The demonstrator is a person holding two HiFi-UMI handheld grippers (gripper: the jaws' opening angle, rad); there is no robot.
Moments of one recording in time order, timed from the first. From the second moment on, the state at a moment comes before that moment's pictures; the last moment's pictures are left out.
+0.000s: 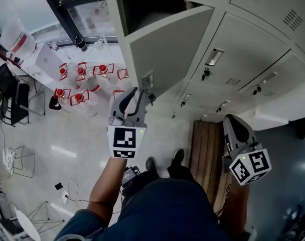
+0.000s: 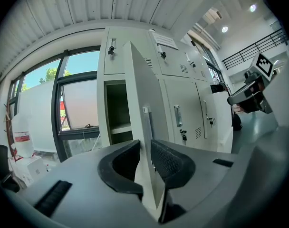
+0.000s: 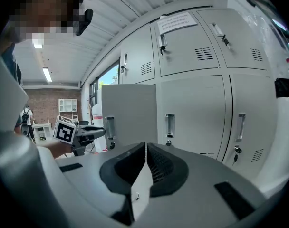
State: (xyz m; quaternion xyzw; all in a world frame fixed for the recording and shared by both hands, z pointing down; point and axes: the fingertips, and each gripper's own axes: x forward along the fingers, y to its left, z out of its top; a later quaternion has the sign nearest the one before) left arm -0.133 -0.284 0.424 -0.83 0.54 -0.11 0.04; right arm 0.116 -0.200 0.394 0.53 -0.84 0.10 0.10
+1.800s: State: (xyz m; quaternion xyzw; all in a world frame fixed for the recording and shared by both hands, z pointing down) left arm -0.107 -0.167 0.323 -0.92 0.38 -0.04 0.04; right arm 0.098 -0.124 0.328 0.52 -0.85 0.08 0.02
